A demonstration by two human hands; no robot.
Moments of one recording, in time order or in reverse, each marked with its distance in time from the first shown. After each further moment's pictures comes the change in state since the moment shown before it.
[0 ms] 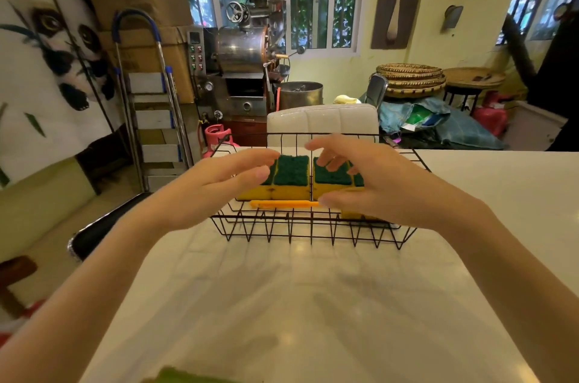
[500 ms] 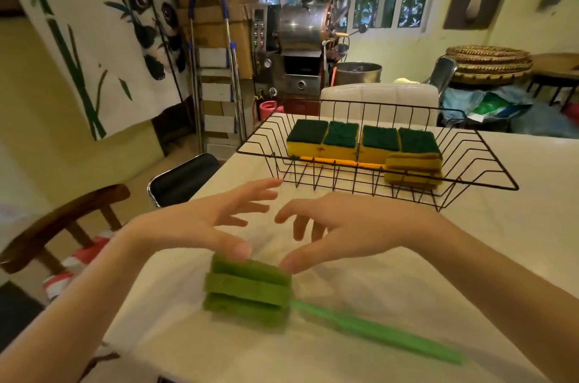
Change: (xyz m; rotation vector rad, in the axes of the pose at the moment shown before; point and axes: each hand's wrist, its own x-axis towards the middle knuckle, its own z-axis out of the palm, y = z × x) left_hand -0.125 -0.005 0.025 -0.249 -0.299 -0.211; right_hand -0.028 -0.068 0.070 0.029 -0.643 -0.136
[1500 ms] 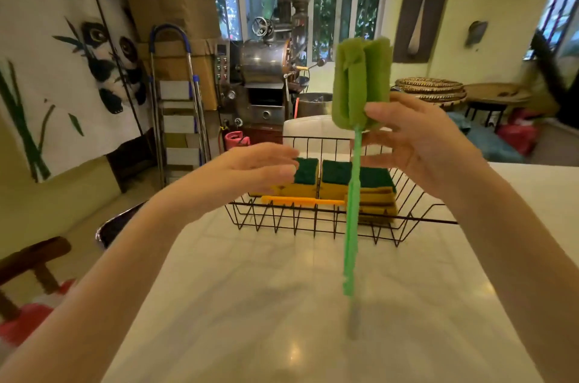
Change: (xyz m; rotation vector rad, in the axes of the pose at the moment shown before) left_hand 0.084 0.075 -0.028 -0.007 0.273 0.190; right_hand -0.060 0.060 -0.090 1.081 0.898 -0.159
